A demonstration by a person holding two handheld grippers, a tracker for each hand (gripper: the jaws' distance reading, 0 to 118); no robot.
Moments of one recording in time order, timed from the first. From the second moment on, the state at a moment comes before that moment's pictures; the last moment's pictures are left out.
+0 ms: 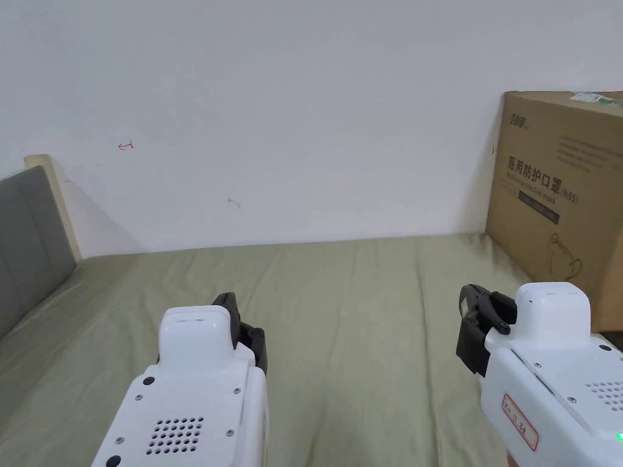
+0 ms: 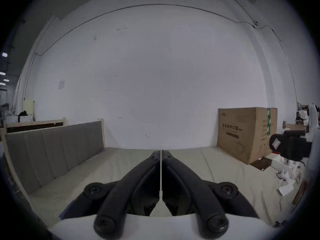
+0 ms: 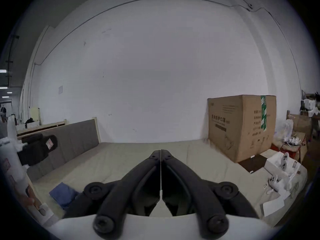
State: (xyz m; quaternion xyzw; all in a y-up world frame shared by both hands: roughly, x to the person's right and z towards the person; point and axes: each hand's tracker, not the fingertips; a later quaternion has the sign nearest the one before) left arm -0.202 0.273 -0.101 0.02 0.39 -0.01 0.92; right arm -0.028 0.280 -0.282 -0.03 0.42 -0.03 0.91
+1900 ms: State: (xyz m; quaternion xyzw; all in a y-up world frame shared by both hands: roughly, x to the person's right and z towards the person) left arm -0.233 0.273 -0.097 -0.01 0.39 0.05 0.92; right arm -0.044 0.264 -0.277 -0.03 0.39 0.00 0.92
